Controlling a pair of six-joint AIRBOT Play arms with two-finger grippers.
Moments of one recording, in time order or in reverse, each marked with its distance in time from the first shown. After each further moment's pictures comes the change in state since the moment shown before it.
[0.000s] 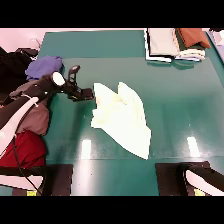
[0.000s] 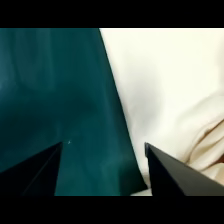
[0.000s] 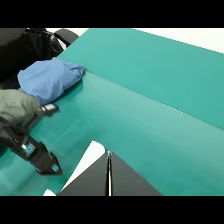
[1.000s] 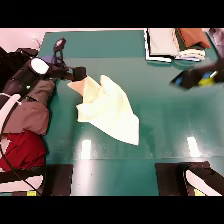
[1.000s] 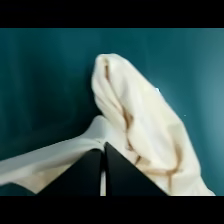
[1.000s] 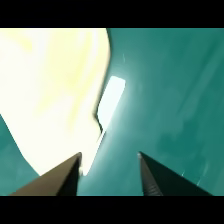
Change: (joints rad) left arm 0.074 0.170 0.106 -0.106 0.126 0.117; right arm 0.000 0.096 -0.613 -0.235 0.101 0.091
